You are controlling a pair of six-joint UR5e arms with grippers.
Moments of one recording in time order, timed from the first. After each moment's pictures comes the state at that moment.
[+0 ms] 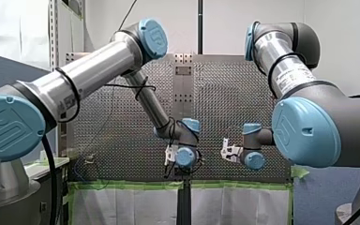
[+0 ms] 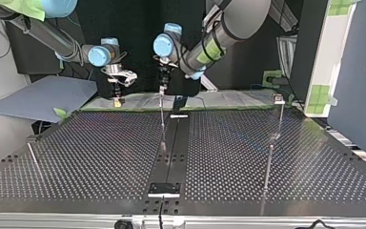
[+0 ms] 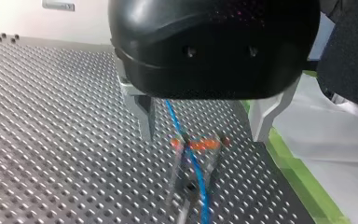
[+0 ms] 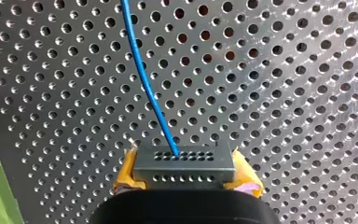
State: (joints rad) left arm -0.73 -2.51 -1.52 -2.44 -2.04 -1.54; right arm 1.87 -0.67 1.72 -1.00 1.46 1.70
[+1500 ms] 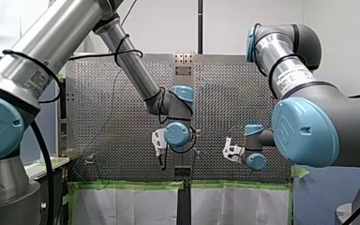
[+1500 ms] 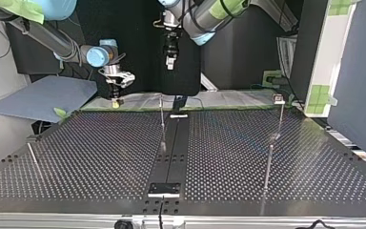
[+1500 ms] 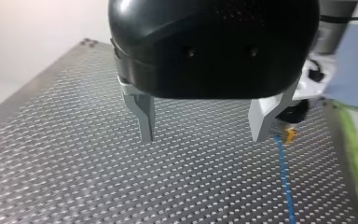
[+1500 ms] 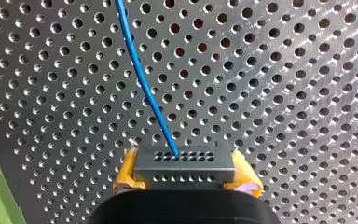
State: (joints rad) left arm -0.90 -2.12 -1.91 -2.36 -2.29 -1.89; right arm 1.86 -0.66 1.71 -1.02 1.45 1.77
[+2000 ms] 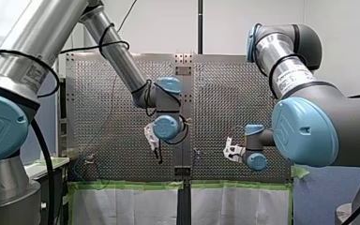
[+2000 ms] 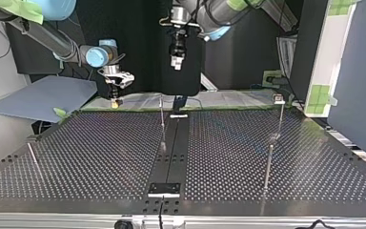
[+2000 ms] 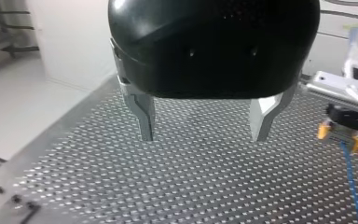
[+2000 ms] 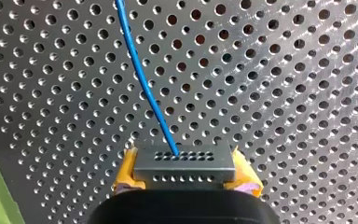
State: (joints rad) left arm -0.86 -1.99 -2.03 -2.24 -2.25 -1.94; right arm 1.85 -0.66 1.71 -1.02 1.45 1.77
